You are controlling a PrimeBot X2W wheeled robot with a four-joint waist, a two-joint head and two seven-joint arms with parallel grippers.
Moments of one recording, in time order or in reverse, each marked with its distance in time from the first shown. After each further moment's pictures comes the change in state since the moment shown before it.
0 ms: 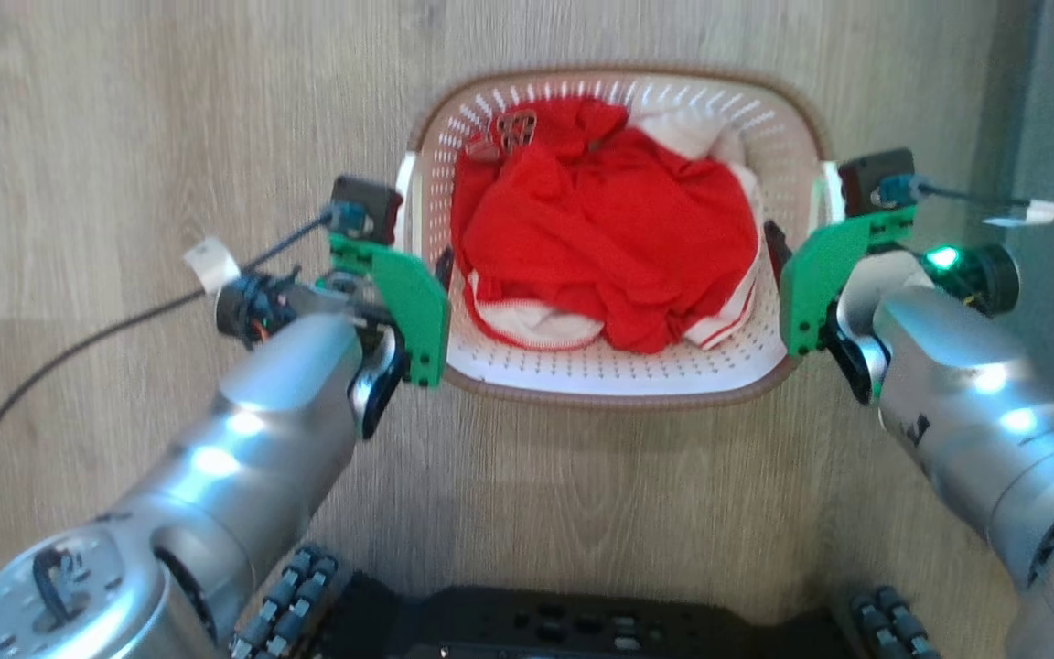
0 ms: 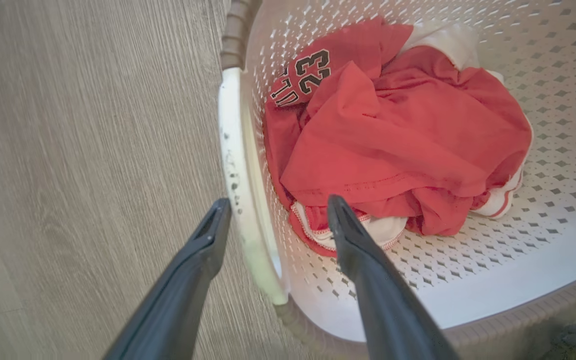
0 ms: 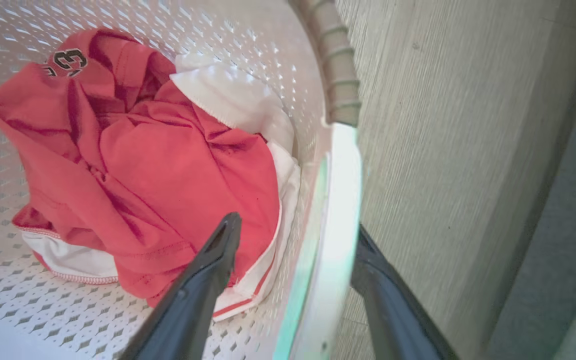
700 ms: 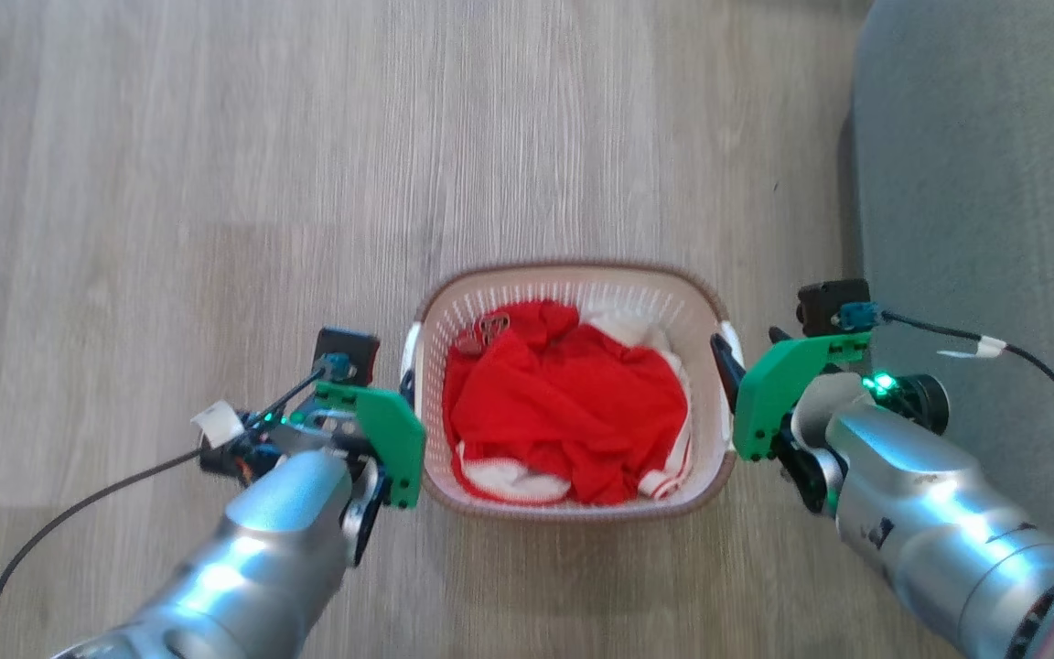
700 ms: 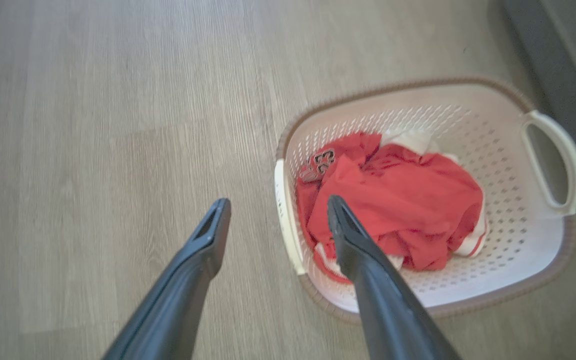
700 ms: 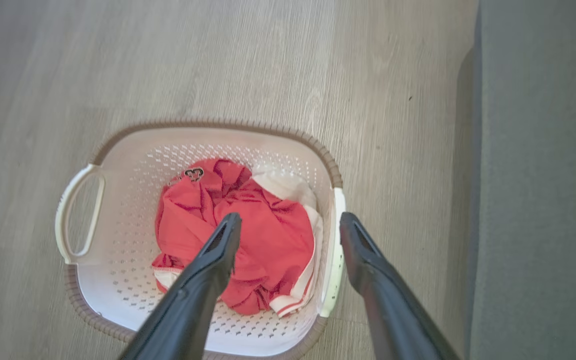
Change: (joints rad) left arm 0.225 0.002 0.038 0.065 0.078 0.088 -0.132; right arm 0.209 0.021 -0.065 -0.115 0.070 0.000 -0.057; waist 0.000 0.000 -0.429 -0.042
